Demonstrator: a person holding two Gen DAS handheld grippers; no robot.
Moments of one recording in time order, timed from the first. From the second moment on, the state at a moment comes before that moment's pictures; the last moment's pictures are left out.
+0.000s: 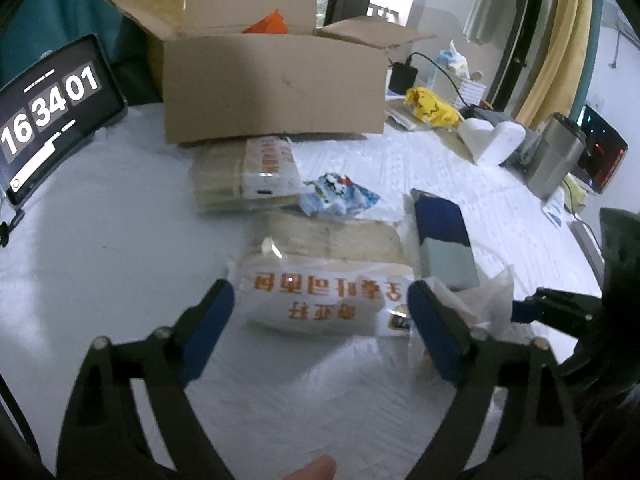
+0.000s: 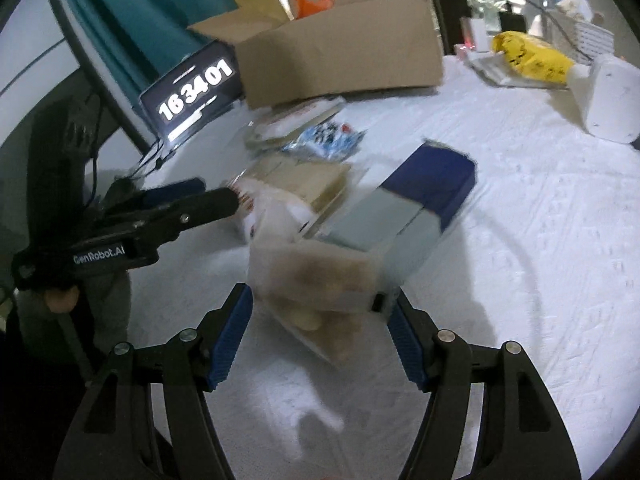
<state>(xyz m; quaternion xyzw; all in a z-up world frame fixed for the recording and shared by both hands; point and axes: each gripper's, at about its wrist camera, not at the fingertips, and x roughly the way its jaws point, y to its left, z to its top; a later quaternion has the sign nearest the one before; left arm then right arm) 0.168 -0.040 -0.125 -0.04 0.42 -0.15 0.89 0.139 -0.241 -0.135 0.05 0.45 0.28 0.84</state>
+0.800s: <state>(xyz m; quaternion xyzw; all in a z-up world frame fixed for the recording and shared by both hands) 0.207 -0.092 -0.150 0.08 0.44 -0.16 0.88 0.158 -0.326 -0.119 0.11 0.42 0.23 0.87</state>
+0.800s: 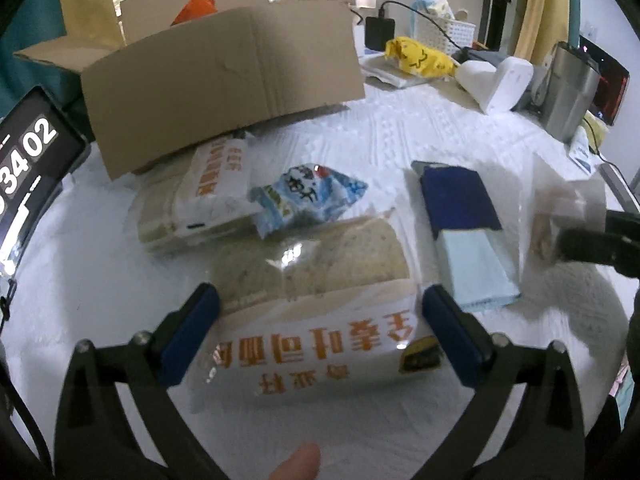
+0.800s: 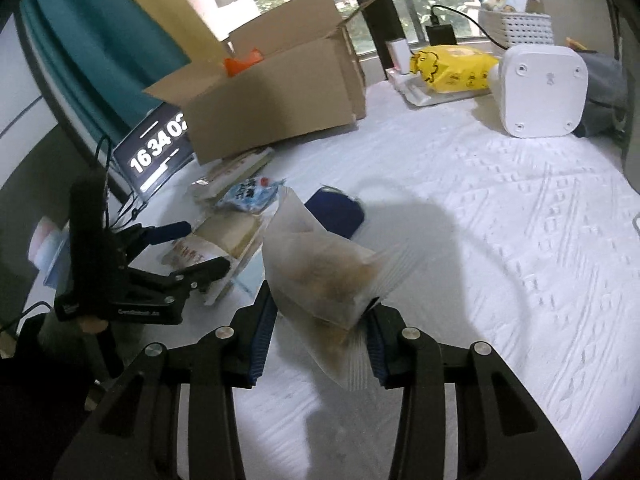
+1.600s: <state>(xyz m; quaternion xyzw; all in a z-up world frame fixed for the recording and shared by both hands) 0.149 -0.015 -0.138 0.03 0.44 -0.20 0.87 0.205 -0.245 -0.094 0.04 0.41 0.26 0.88</state>
